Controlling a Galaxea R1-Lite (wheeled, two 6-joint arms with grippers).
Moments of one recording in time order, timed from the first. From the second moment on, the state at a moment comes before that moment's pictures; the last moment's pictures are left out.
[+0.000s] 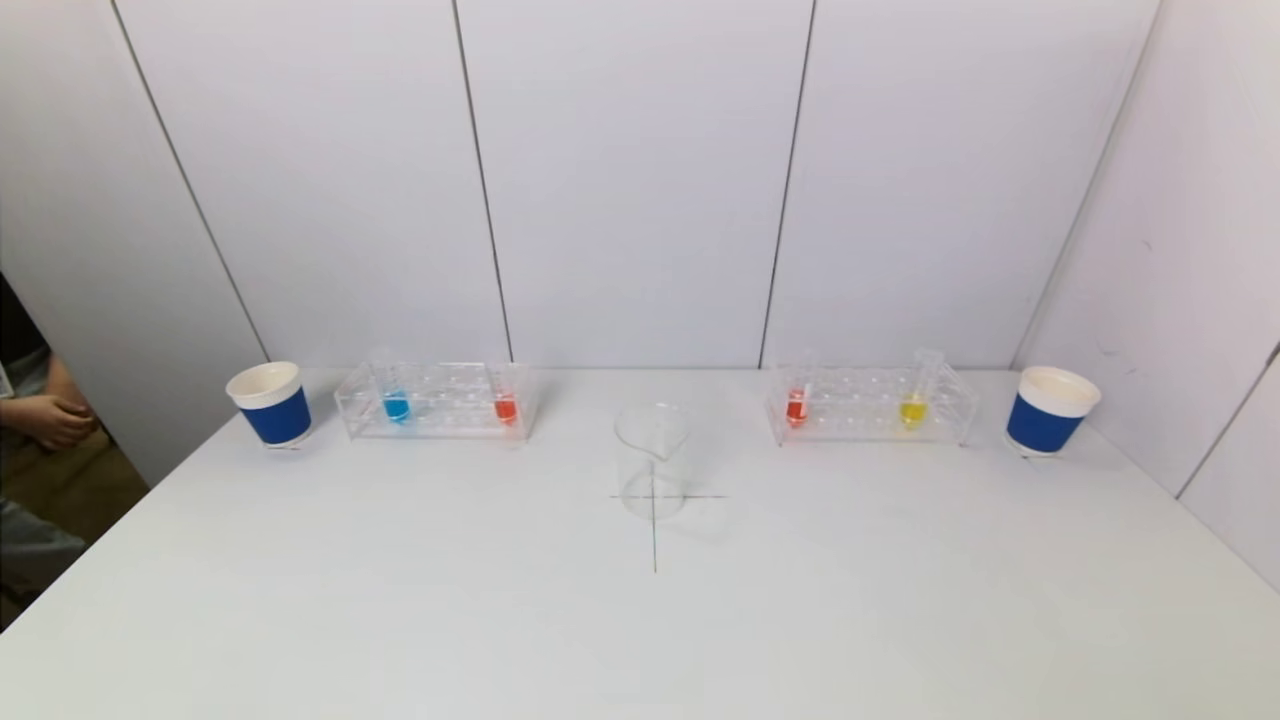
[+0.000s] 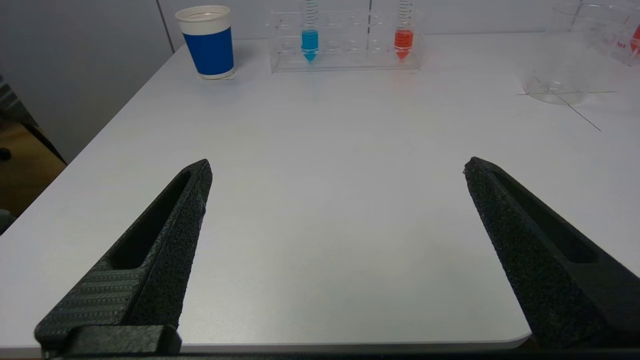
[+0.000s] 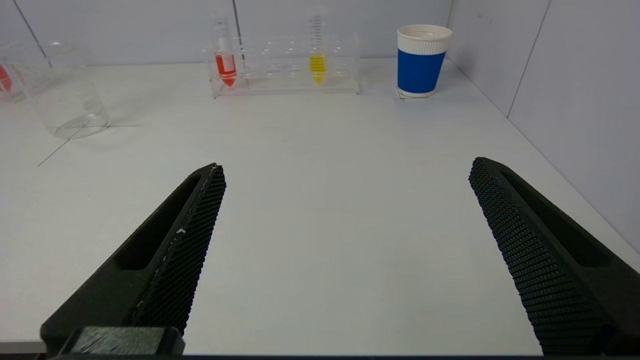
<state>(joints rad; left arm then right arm) -0.01 0.00 0.00 0.00 0.00 0.00 0.01 0.00 0.00 0.00 -0.03 0.04</state>
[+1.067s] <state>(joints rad) -0.01 0.00 0.00 0.00 0.00 0.00 0.01 0.00 0.00 -0.01 -0.03 0.03</state>
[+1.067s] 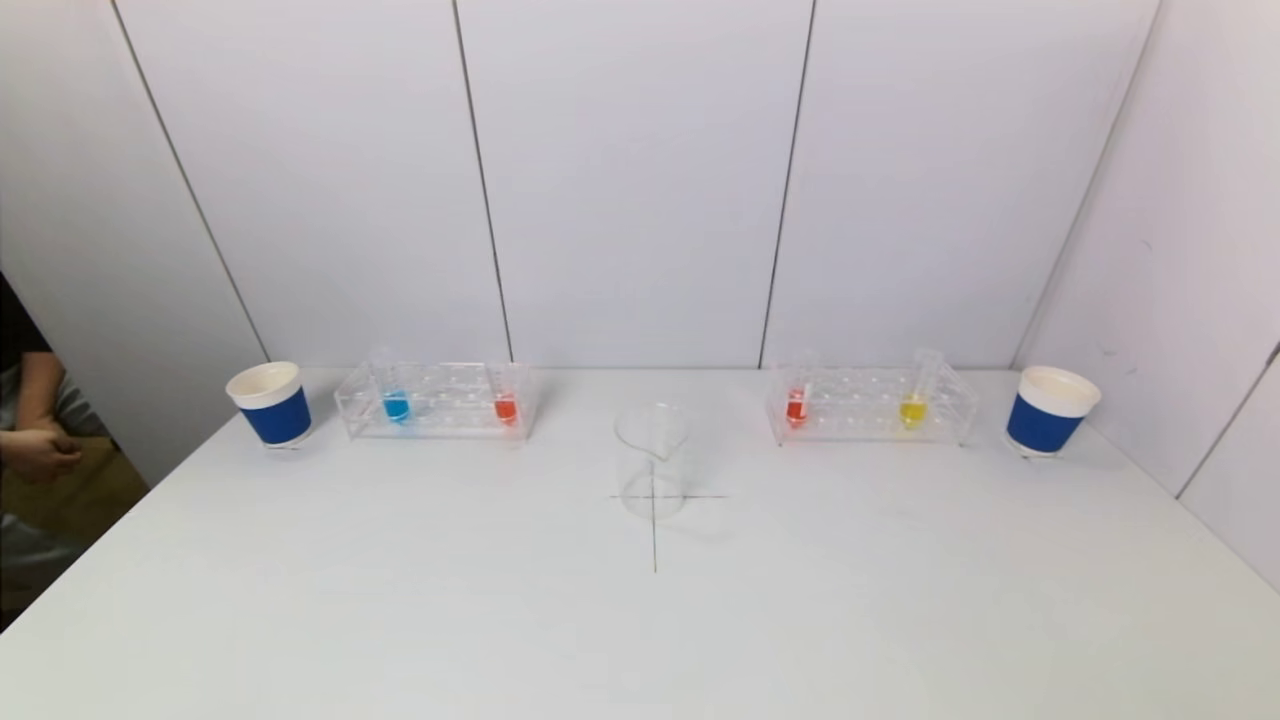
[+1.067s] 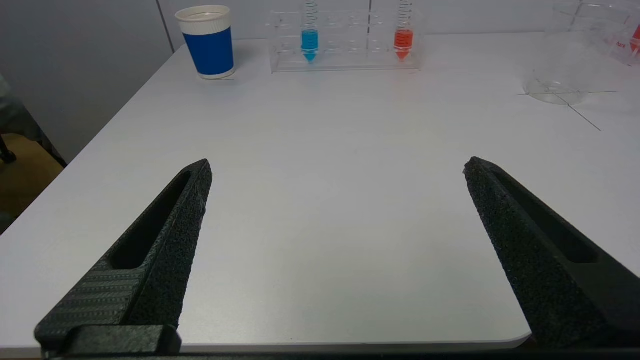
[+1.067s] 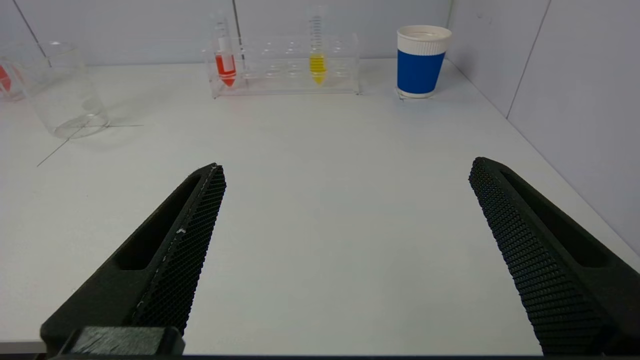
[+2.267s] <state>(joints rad) -0.01 0.00 0.00 0.00 0.00 0.00 0.01 0.00 -0.14 0.06 0.00 0.03</state>
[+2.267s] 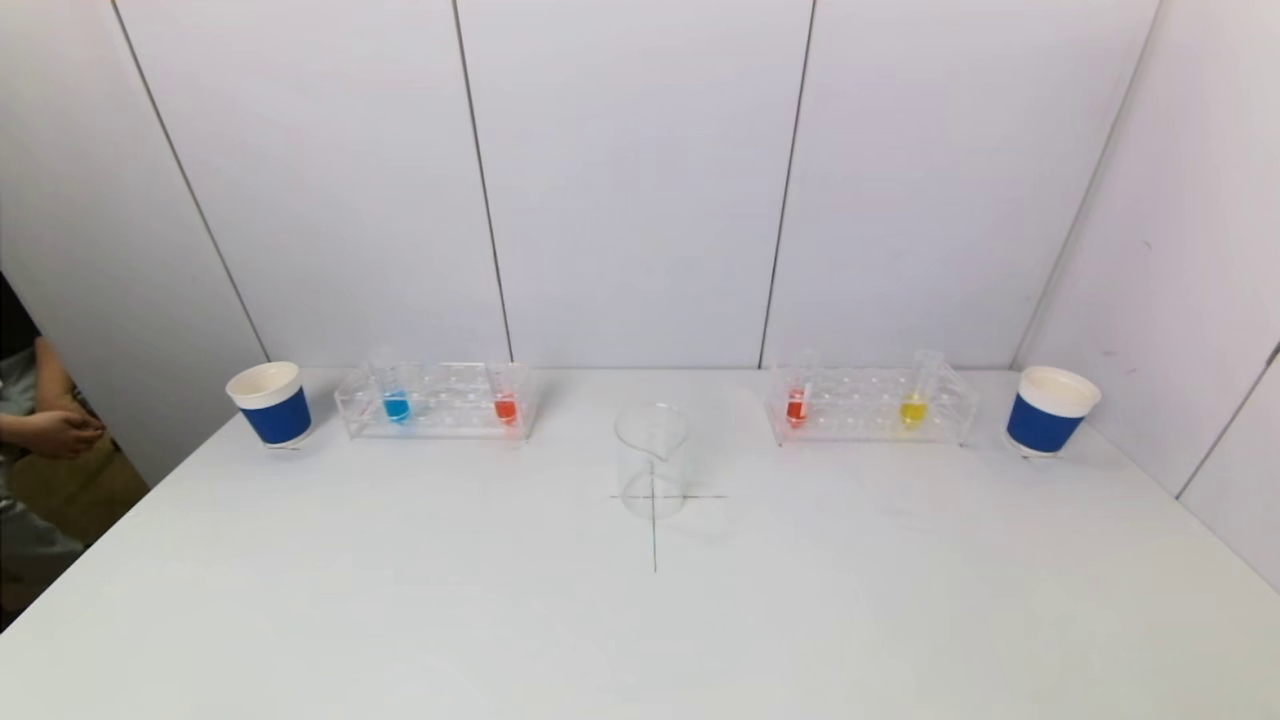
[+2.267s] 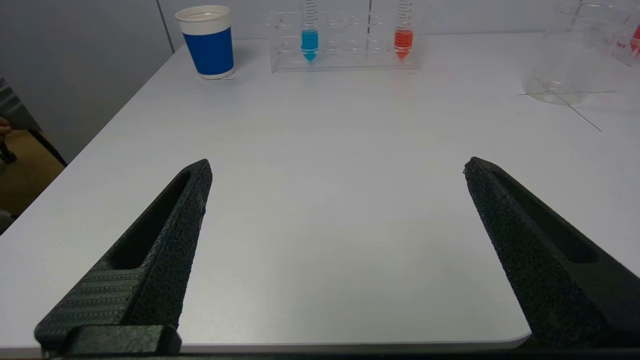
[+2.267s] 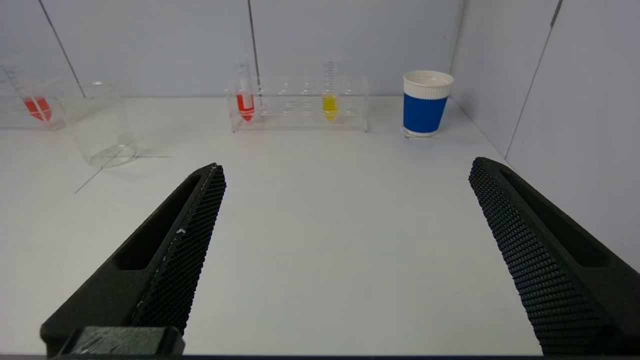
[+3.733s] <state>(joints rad) -0.01 0.00 0.00 0.00 0.00 0.00 0.14 0.77 -0.60 -0.18 0.25 0.03</state>
